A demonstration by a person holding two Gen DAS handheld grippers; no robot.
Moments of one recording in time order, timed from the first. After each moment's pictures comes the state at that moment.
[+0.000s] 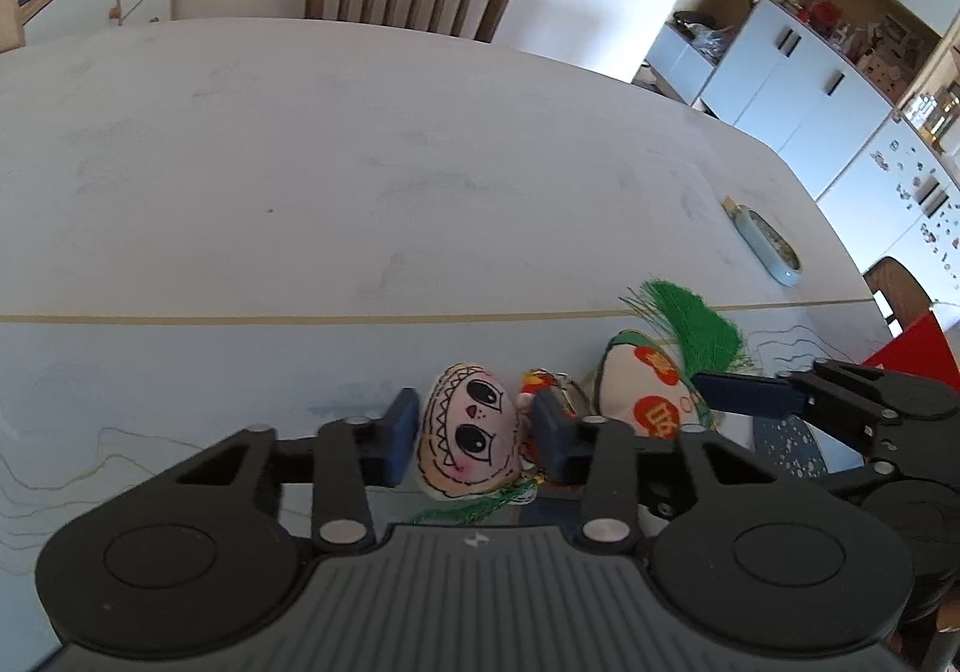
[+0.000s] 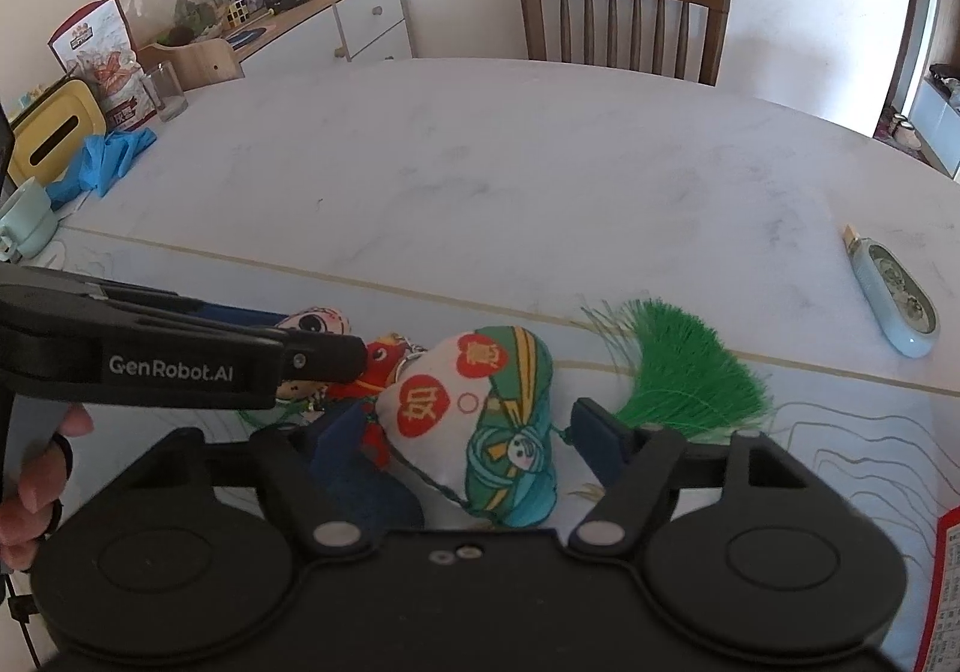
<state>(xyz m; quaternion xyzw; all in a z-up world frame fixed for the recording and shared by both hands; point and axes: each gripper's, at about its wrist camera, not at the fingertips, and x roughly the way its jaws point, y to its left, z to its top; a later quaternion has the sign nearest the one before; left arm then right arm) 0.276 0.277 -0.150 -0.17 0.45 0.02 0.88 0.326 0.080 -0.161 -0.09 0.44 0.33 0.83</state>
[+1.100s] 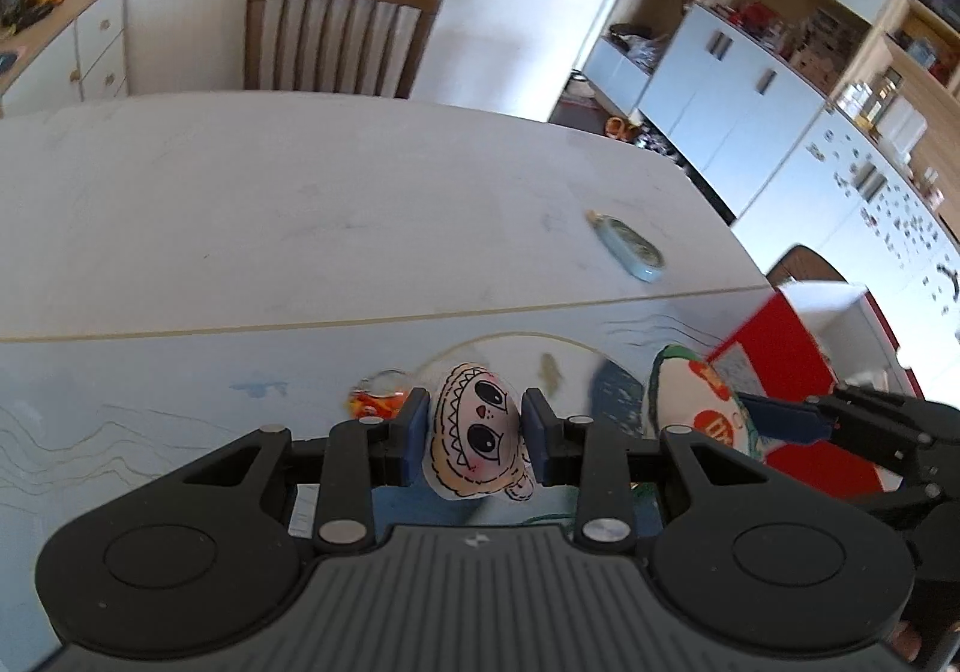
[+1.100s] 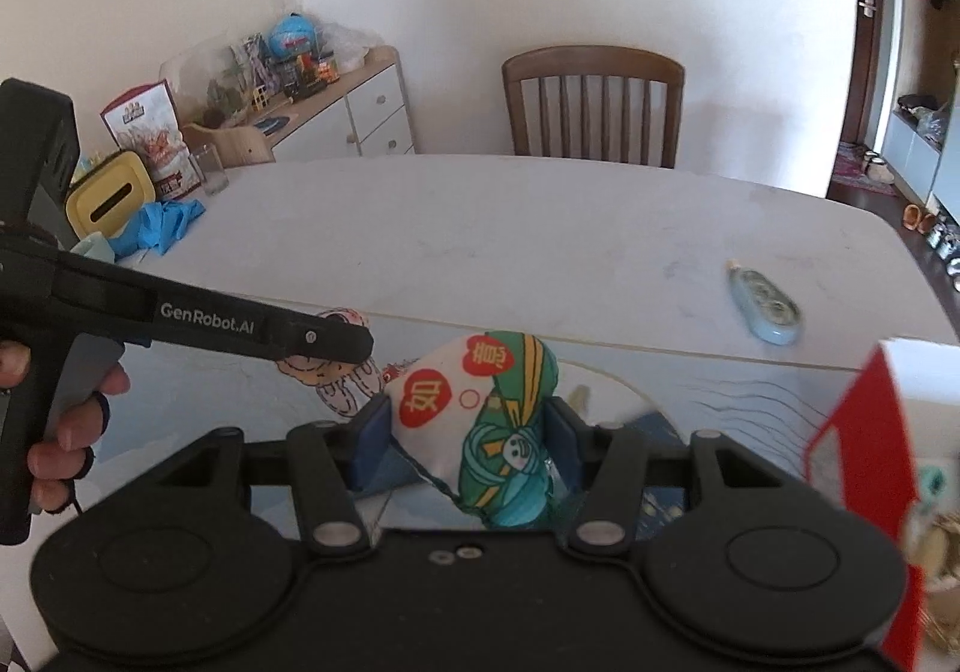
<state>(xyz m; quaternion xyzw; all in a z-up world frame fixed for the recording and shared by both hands) 0.228 0.214 -0.070 -0.15 0.42 -0.03 0.90 0.257 -0.010 -0.076 -0.05 0.38 0.33 0.86</state>
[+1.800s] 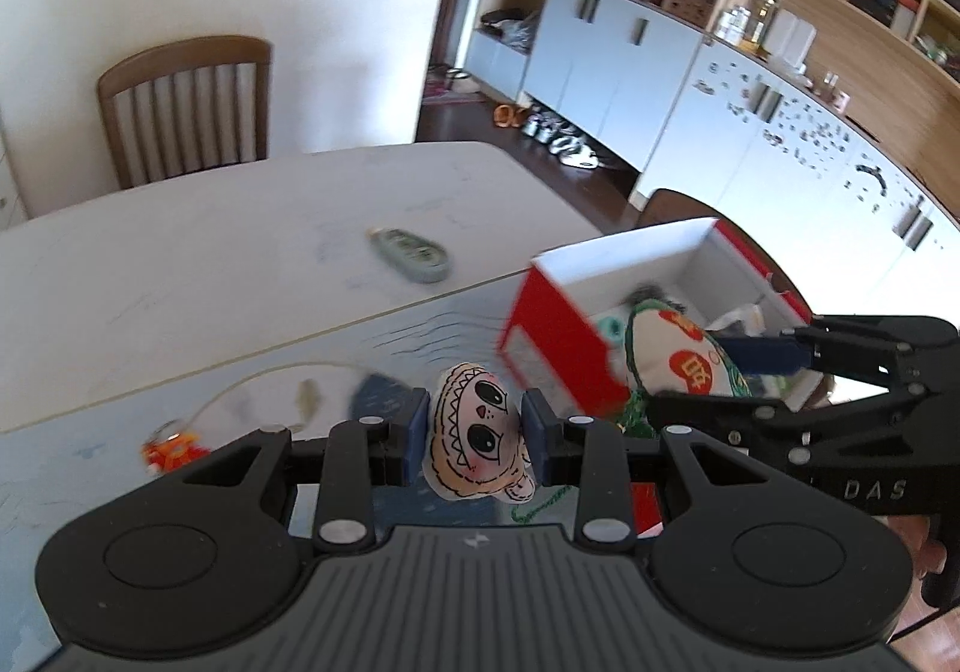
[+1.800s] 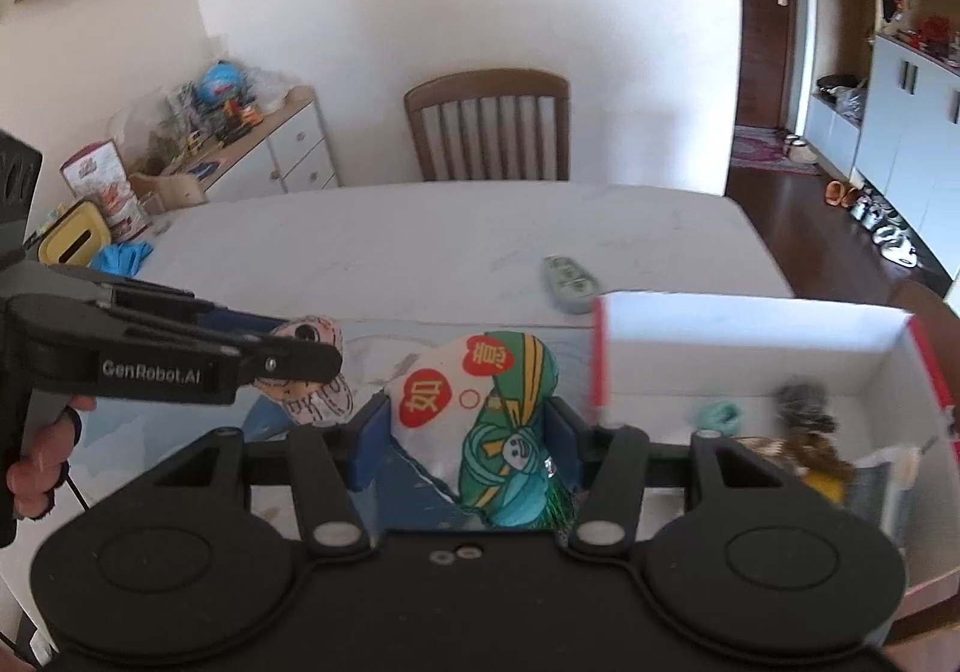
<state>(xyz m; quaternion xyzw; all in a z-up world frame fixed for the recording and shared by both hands) 0.232 0.058 -0.012 -0.06 0.40 -0.12 0.91 0.240 -0.150 -0.031 -0.02 0.37 0.27 0.89</state>
